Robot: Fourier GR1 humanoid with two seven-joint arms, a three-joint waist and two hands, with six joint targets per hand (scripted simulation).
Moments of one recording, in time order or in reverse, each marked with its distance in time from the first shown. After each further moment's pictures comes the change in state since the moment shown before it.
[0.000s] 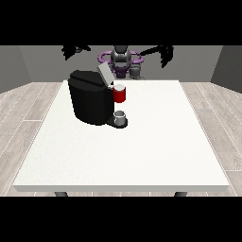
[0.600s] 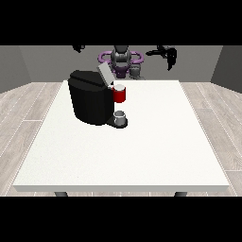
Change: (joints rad) left arm 0.161 -0.086 0.008 -0.116 0.142 -0.066 0.000; right arm -0.091 -0.043 0.035 -0.043 0.014 0.066 0.062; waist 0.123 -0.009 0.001
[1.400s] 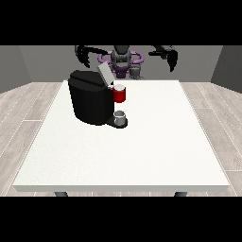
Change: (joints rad) left arm 0.197 -0.034 -0.123 -0.349 0.166 0.010 0.120; right arm -0.131 0.000 -0.044 0.172 -0.001 0.051 -0.043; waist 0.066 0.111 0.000
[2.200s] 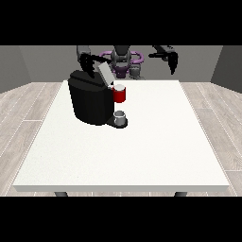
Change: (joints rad) left arm 0.107 0.042 -0.058 -0.227 0.061 0.053 0.070; right arm -0.179 0.012 0.002 0.167 0.057 0.011 -0.064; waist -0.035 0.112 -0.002
